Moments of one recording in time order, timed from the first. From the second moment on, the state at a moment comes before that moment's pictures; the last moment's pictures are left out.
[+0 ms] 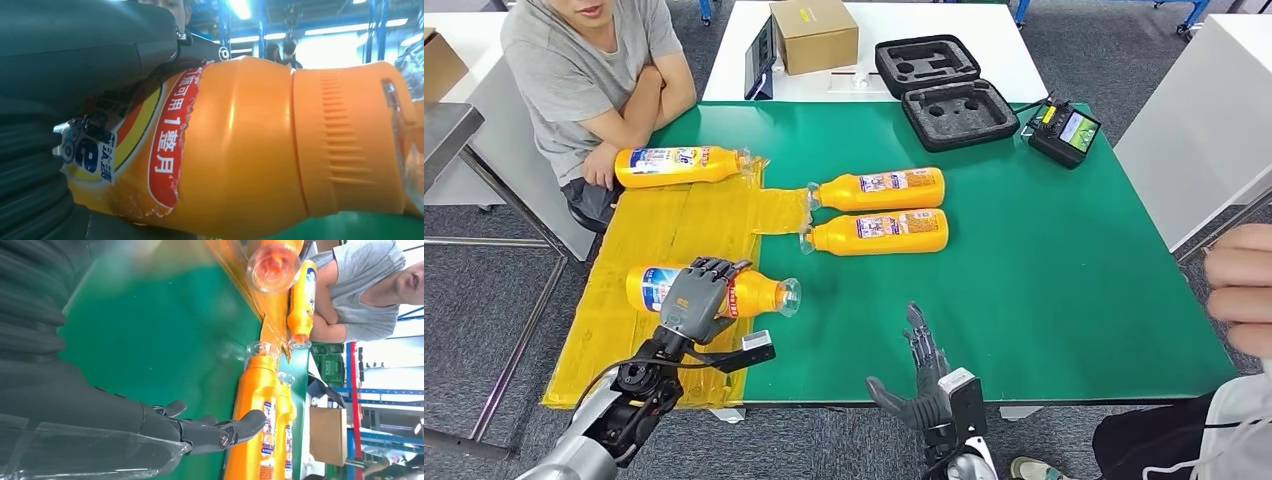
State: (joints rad) left arm -0.41 0.01 -0.29 -0.79 -1.16 0.70 -0.41; right arm 0.02 0.13 0.08 -1.15 0.05 -0.09 -0.70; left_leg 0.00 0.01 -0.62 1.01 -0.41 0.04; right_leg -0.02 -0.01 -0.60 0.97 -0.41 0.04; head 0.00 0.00
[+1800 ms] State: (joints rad) left arm -0.69 -0.03 -0.39 -0.35 -1.22 0.52 -0.15; right arm -0.03 0.17 0.09 -1.04 0.04 -0.08 -0.70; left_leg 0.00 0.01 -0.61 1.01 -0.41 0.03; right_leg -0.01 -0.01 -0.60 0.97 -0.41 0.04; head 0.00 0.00
